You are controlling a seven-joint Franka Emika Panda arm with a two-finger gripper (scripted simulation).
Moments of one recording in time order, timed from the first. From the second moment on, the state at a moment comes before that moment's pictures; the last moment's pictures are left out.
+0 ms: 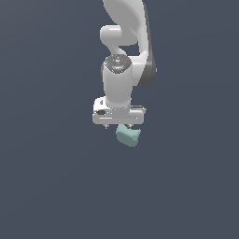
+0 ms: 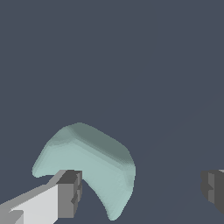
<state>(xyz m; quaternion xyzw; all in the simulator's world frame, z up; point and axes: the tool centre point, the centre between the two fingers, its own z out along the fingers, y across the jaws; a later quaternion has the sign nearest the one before) -0.005 -0.005 0.169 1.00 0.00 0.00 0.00</state>
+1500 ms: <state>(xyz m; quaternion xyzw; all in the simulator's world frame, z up) -0.012 0.002 0.159 1.00 0.06 -0.01 0.00</state>
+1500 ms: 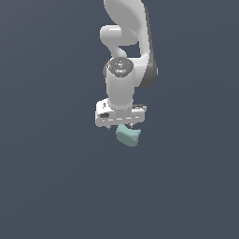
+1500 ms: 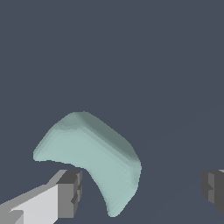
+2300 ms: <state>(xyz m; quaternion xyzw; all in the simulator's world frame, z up) -0.018 0.020 0.151 0.97 0.26 -0.01 0.00</state>
